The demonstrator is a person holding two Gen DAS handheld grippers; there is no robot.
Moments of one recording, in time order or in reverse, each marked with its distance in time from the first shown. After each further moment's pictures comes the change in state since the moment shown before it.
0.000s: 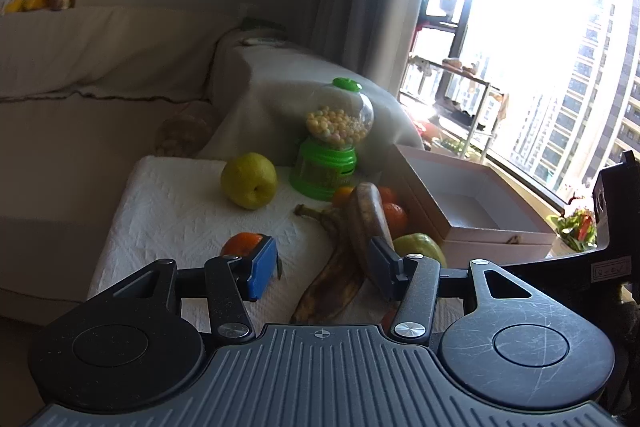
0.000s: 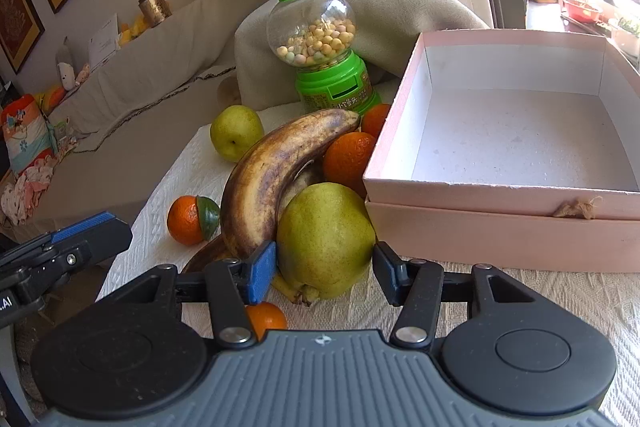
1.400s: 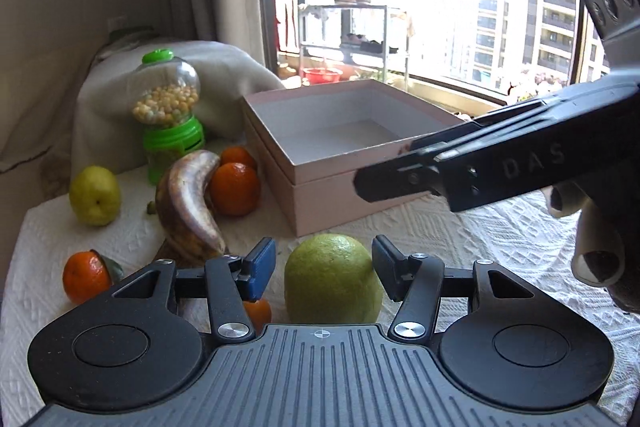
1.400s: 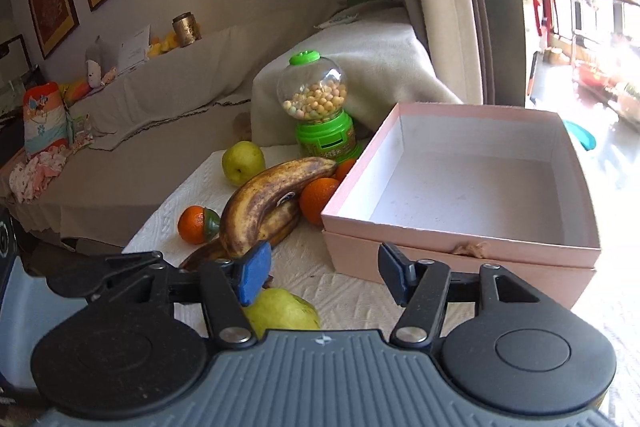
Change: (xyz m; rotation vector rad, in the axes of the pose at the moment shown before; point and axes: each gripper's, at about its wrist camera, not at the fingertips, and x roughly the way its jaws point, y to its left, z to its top) left arm 0.056 -0.104 -0.035 0.366 0.097 -0.148; right arm -0.083 -0.024 -0.015 -0.191 -0.165 -0.071
